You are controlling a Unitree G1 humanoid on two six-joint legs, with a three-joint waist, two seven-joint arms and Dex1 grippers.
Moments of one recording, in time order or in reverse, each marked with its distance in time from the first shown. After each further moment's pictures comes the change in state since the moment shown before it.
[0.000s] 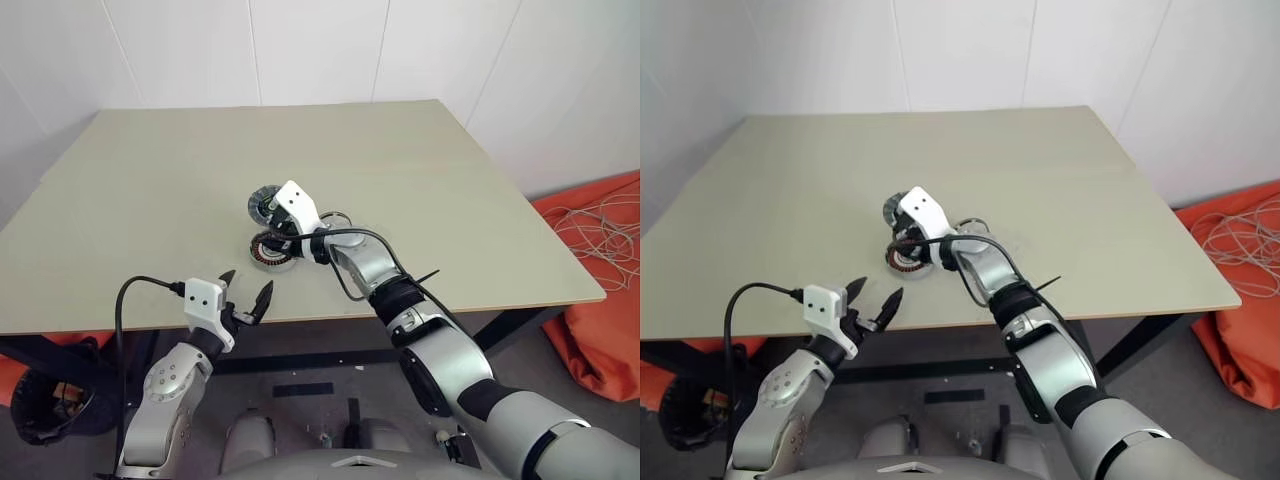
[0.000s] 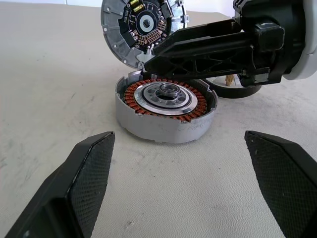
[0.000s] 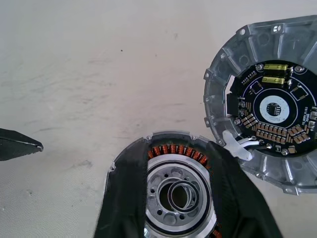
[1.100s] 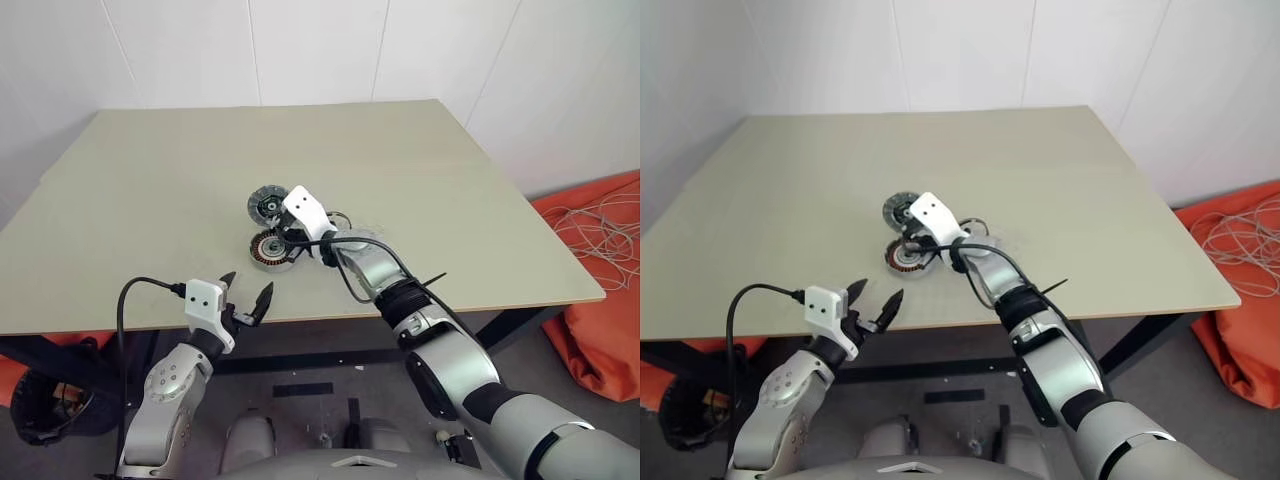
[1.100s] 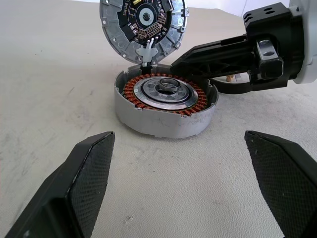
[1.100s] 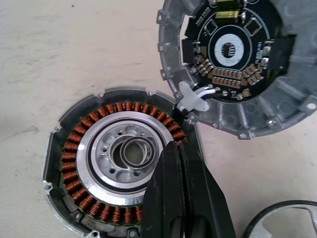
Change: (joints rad) left arm -0.001 -0.001 -0.001 0.015 0.000 -0.001 -0.002; right arm 0.021 -0.027 0.022 -0.020 -0.078 0.056 -0.087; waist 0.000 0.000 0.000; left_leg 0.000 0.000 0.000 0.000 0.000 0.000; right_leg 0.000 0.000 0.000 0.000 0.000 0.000
